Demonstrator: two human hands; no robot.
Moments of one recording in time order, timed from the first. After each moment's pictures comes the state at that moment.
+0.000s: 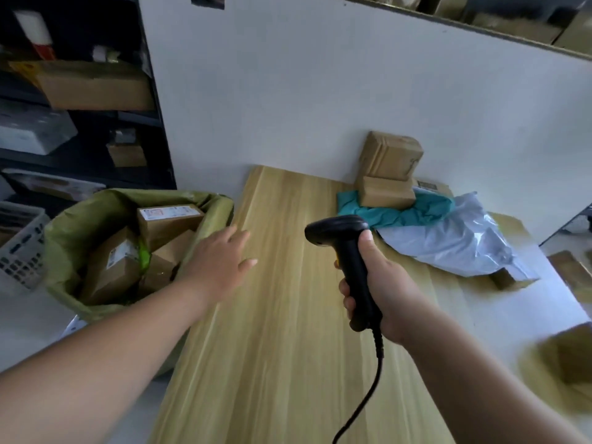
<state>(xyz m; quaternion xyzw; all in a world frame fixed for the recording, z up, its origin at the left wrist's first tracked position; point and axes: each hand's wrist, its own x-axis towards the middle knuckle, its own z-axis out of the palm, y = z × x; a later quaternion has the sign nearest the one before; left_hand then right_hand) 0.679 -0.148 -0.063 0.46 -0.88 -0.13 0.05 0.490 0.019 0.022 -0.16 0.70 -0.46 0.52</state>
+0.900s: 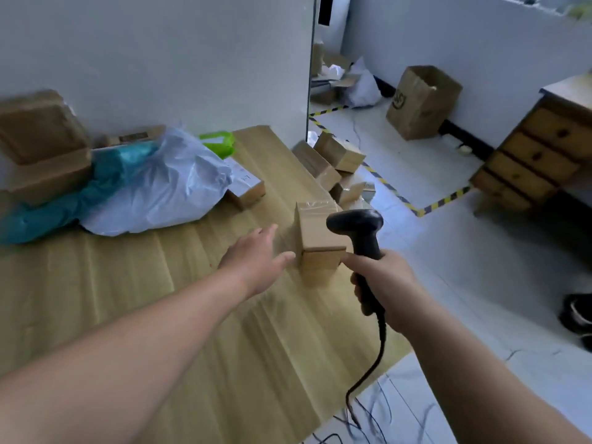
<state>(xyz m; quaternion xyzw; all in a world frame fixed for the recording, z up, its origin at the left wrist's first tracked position) 0.182 0.221 -0.065 0.20 -0.95 -0.24 -0.07 0.131 0.427 -0.036 0.03 0.78 -0.56 0.28</state>
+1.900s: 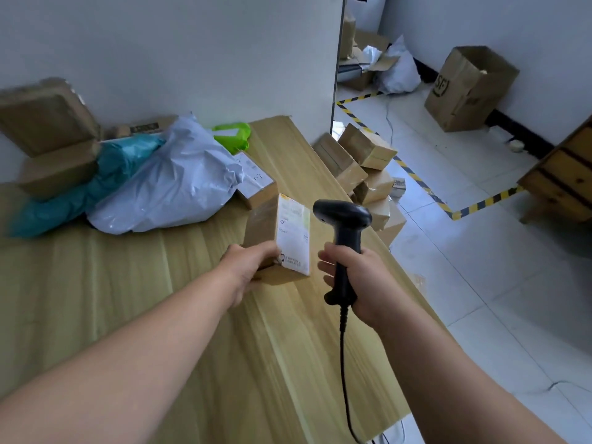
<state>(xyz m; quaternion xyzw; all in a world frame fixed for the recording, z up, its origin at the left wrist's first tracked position) 0.147 0.193 -0.108 0.48 -0.56 -0.68 0.00 0.070 0.367 -0.092 0.05 0.65 -0.65 0.38</state>
